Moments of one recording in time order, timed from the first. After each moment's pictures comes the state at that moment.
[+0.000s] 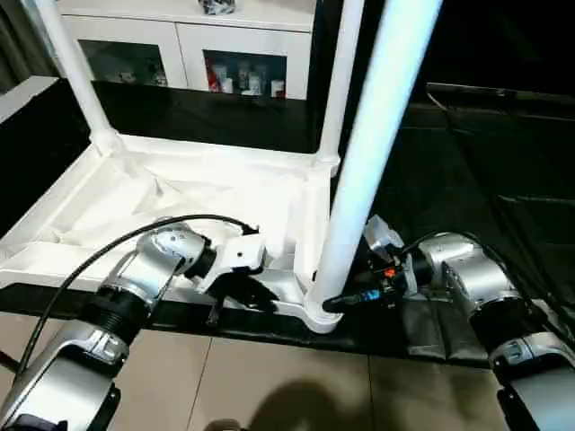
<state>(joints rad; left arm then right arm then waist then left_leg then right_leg) -0.65 0.46 -0.41 0.60 0.05 0.00 -1.49 -0.63 -0.38 0.25 0.71 0.21 0.08 1.60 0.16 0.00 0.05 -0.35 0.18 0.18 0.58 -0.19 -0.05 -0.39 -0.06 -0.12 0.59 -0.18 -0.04</state>
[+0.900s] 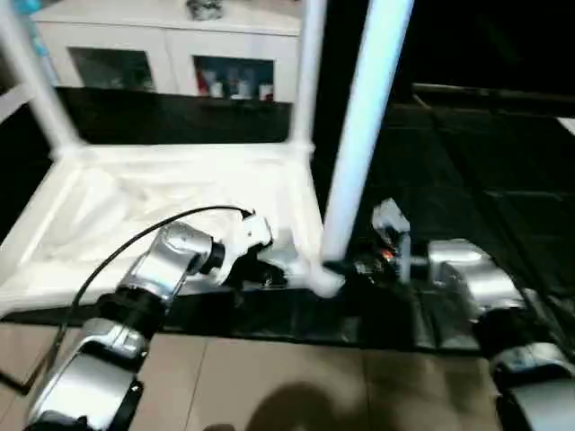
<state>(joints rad) -0.70 0.31 -0.27 0.72 0.04 0.23 -1.13 -0.62 -0.26 0.10 0.73 0.20 0.17 1.06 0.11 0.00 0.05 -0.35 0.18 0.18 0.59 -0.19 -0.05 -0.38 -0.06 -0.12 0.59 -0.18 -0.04</state>
